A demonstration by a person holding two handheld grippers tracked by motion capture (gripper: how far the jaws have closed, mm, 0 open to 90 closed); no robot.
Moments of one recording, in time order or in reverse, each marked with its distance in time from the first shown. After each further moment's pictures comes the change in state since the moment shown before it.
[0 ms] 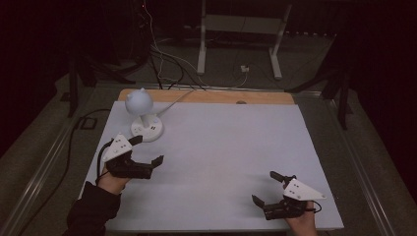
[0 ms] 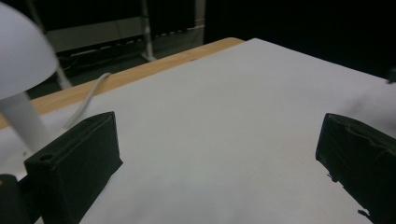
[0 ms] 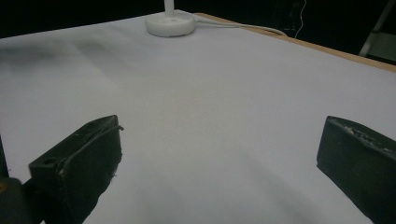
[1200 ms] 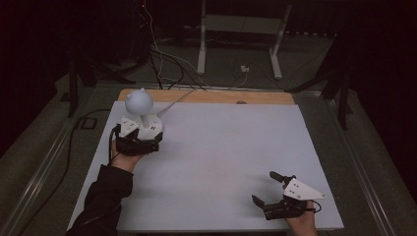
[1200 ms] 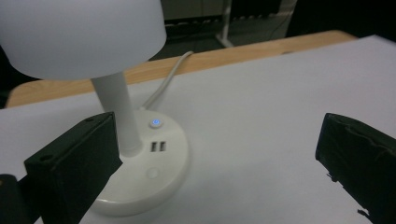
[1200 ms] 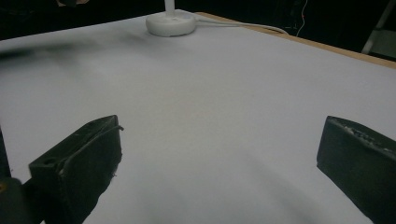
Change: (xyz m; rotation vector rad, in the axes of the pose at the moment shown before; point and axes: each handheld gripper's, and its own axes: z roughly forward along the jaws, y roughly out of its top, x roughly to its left) left arm 0.036 0.000 0.055 0.085 0.303 -0.114; right arm -0.001 -0.001 0.001 0.000 0.007 0.010
